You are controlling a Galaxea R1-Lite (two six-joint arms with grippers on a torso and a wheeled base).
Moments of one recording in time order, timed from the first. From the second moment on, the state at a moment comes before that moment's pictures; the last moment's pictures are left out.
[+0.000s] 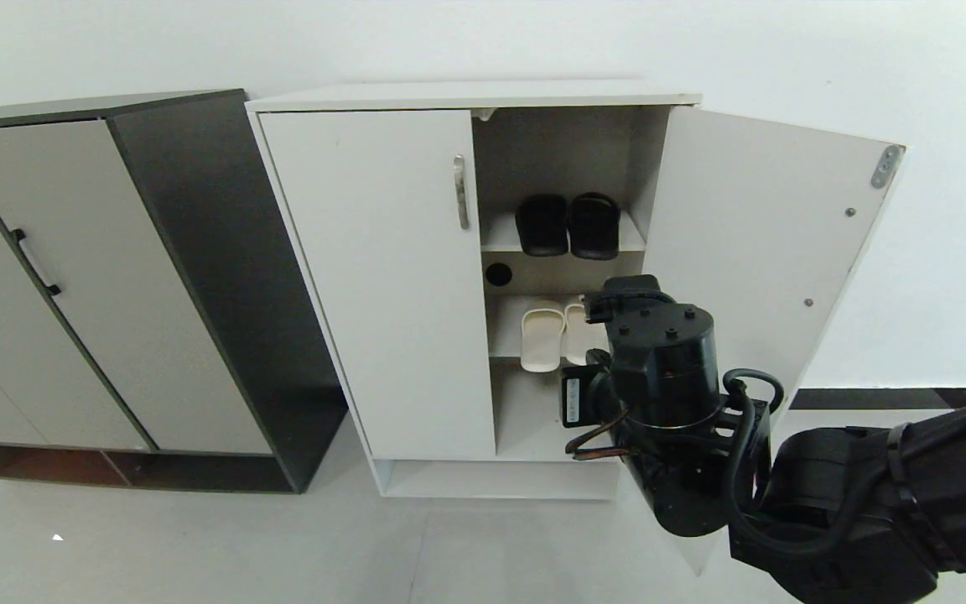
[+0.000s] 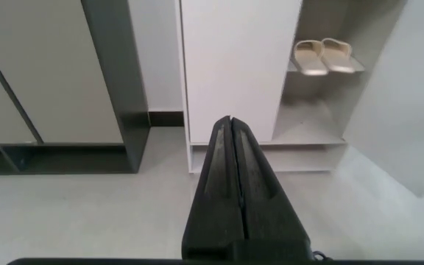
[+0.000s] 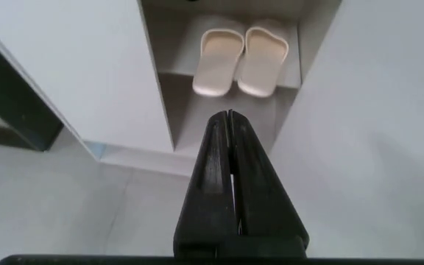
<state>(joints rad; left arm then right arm) 0.00 0.00 0.00 0.00 0.00 -0.01 0.91 1.90 -1.02 -0.65 -0.75 0.19</state>
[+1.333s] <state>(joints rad) 0.00 0.00 0.00 0.00 0.00 -0.01 0.90 1.92 -1.02 -0.65 -0.75 0.19</state>
